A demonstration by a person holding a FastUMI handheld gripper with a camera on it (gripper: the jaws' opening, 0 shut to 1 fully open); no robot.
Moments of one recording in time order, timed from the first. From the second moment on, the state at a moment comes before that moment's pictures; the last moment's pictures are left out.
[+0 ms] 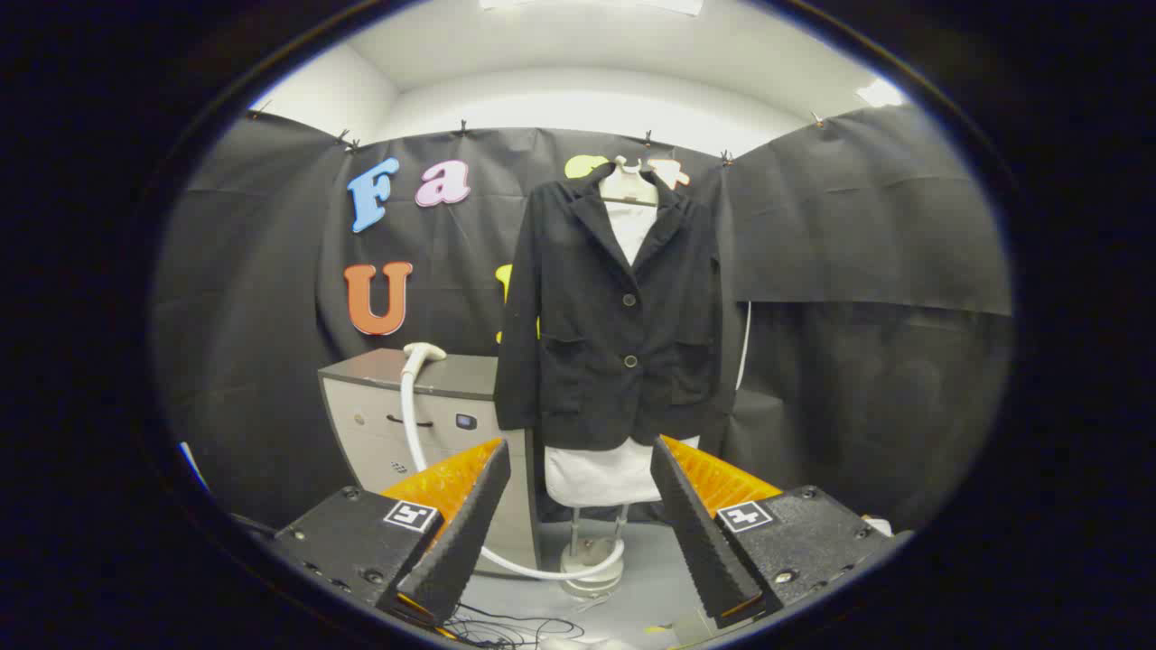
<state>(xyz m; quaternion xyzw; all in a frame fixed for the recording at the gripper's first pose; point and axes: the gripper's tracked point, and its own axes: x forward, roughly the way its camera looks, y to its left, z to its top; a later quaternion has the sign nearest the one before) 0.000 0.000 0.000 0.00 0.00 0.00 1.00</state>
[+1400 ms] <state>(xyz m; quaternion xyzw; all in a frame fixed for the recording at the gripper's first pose) 0.107 0.075 0.041 0.01 0.02 0.05 1.00</state>
